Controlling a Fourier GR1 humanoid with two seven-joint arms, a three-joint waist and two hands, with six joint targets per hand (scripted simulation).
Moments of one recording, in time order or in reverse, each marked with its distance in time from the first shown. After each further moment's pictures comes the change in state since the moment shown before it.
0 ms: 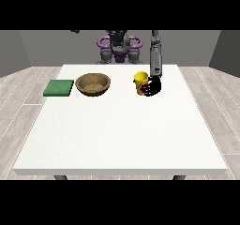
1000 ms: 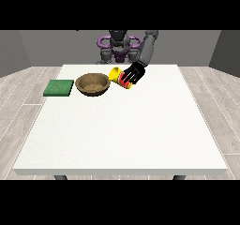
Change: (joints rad) left arm -0.270 -0.070 -0.338 0.064 -0.495 0.500 0.555; right arm -0.002 -0.012 -0.064 0.263 -0.023 0.076 -0.075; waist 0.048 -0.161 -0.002
